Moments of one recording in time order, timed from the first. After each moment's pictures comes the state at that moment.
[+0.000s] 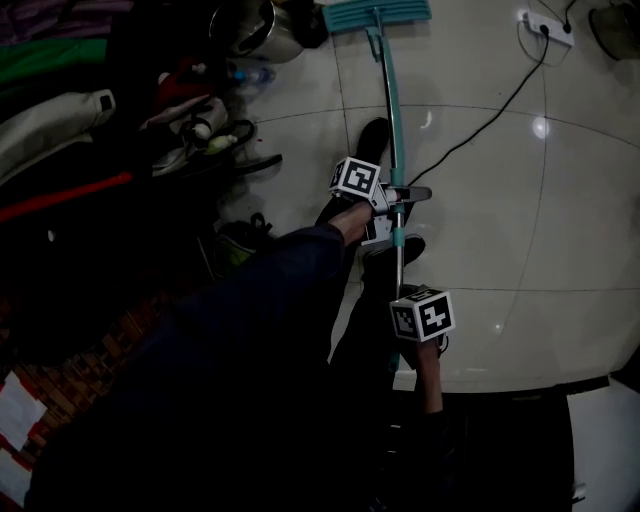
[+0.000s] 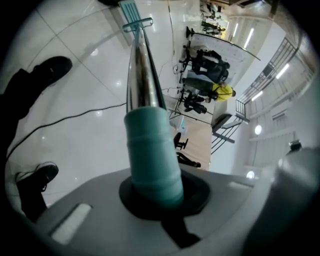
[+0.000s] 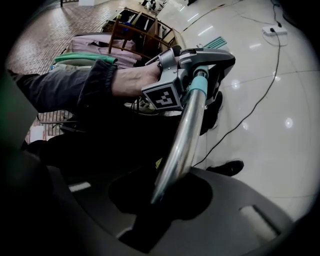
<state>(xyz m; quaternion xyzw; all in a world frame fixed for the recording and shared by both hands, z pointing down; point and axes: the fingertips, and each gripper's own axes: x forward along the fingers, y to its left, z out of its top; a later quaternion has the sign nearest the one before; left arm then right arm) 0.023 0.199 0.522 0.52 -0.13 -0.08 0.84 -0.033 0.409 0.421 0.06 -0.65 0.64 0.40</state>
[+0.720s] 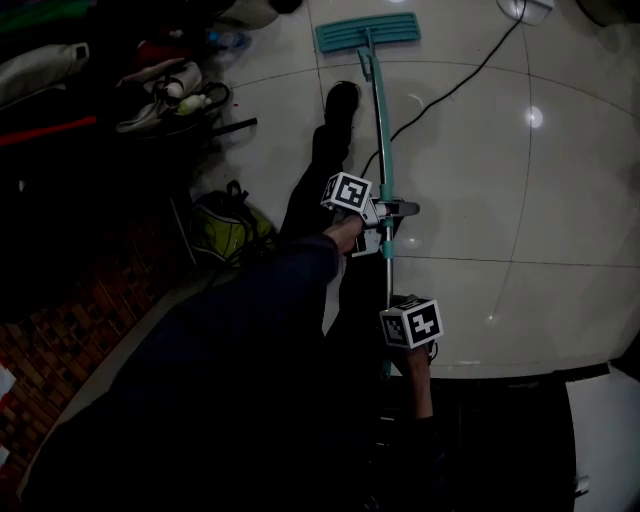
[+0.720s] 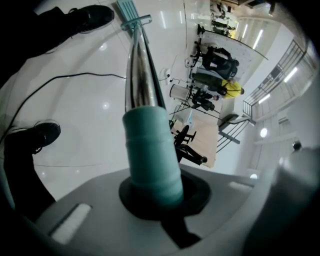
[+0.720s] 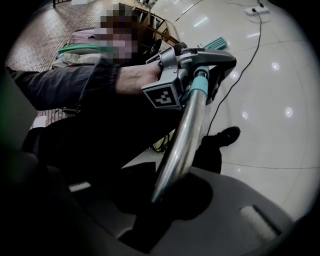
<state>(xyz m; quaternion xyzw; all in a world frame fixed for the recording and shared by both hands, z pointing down) 0.121 0.372 0.540 0.49 -0.14 -0.06 0.86 0.070 0.571 0.421 0.04 -0.63 0.66 0.41</state>
